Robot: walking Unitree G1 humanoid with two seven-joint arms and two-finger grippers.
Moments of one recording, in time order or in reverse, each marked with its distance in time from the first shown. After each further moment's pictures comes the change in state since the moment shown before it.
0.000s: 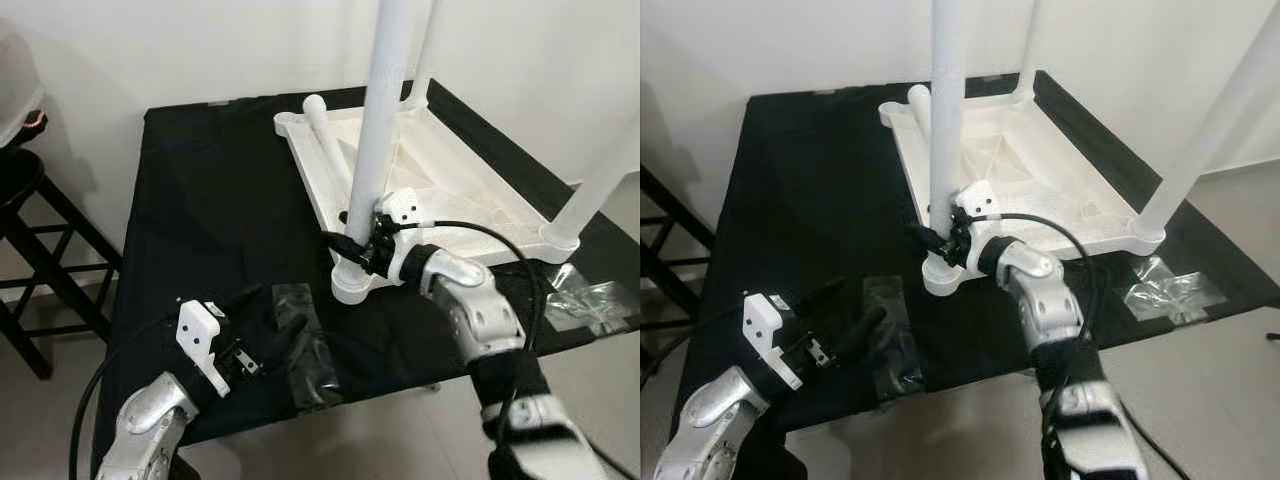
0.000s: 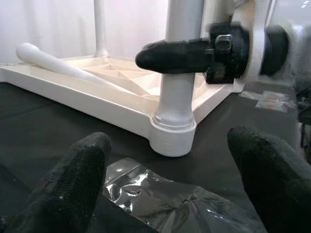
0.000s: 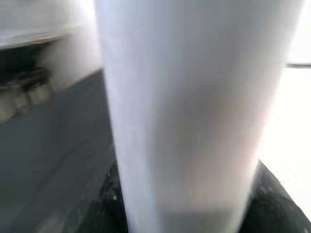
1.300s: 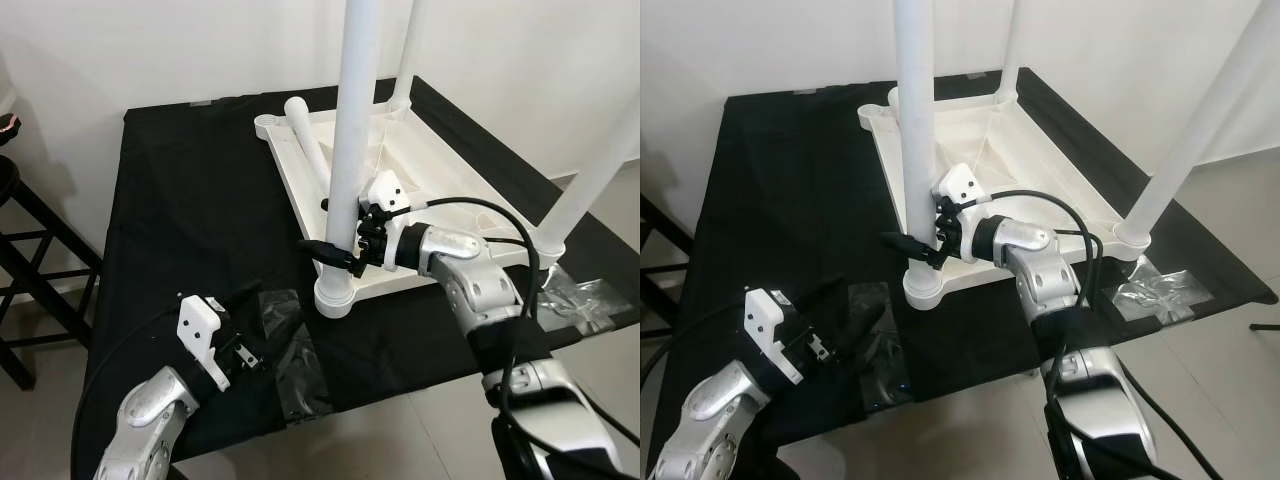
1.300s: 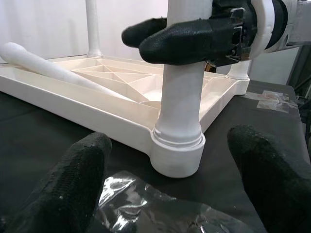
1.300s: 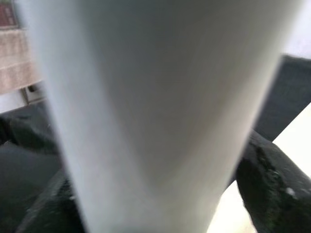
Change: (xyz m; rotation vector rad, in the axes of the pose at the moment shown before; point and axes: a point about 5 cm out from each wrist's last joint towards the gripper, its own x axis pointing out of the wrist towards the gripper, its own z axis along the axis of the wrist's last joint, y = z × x) left arm 0.005 0.003 -0.001 0.011 0.000 0.008; right arm 0.039 -0.032 0.046 -0.147 0.068 0.641
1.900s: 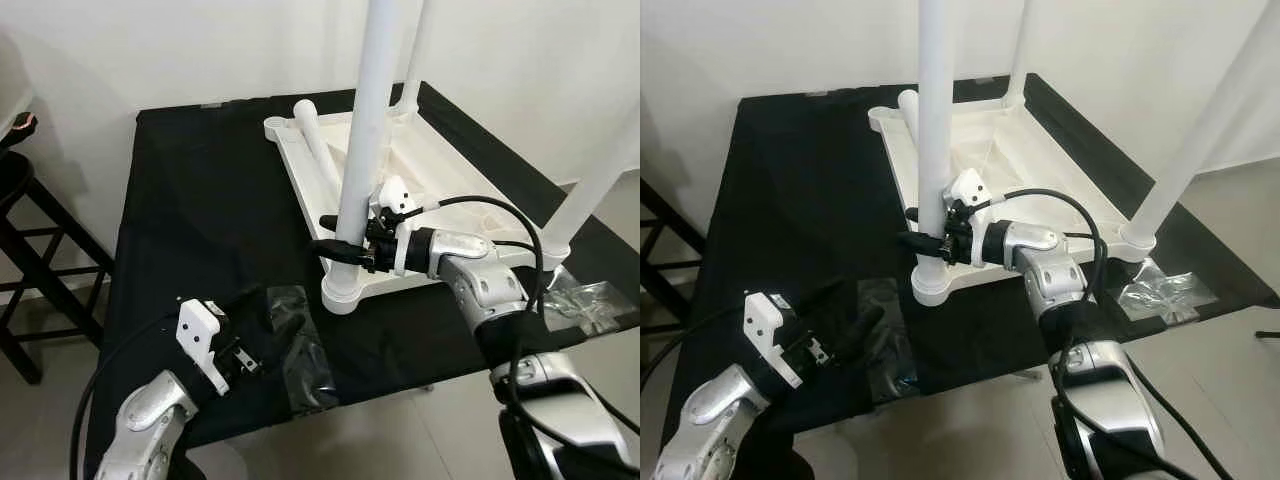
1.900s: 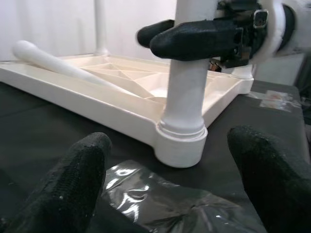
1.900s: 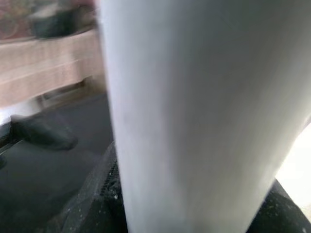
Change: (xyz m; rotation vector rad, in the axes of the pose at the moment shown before) left arm -0.004 -0.001 -0.002 -0.006 0.008 0.004; right arm -0.009 0.020 -0.020 0.100 -0.099 -0.161
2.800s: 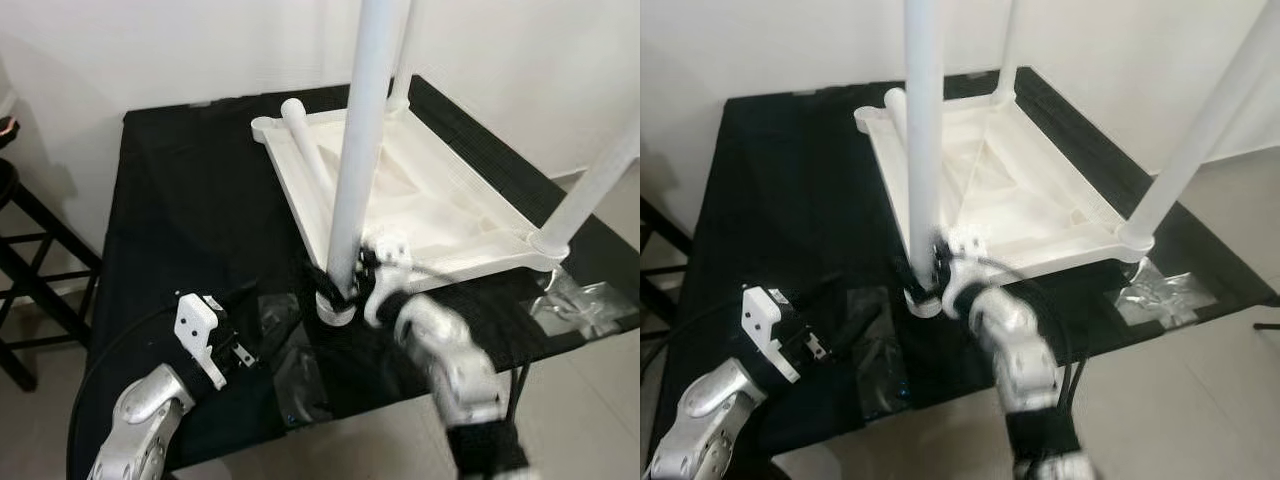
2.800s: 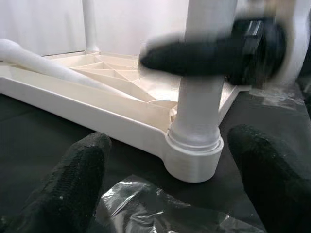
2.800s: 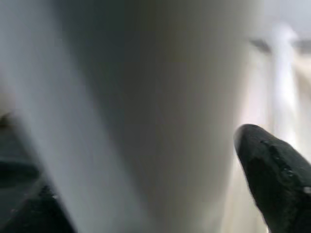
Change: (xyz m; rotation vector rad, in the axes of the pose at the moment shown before) left arm 0.003 0.006 0.003 0.015 -0.002 -0.015; right arm 0.006 0.024 0.012 -0.014 -0.027 -0.140
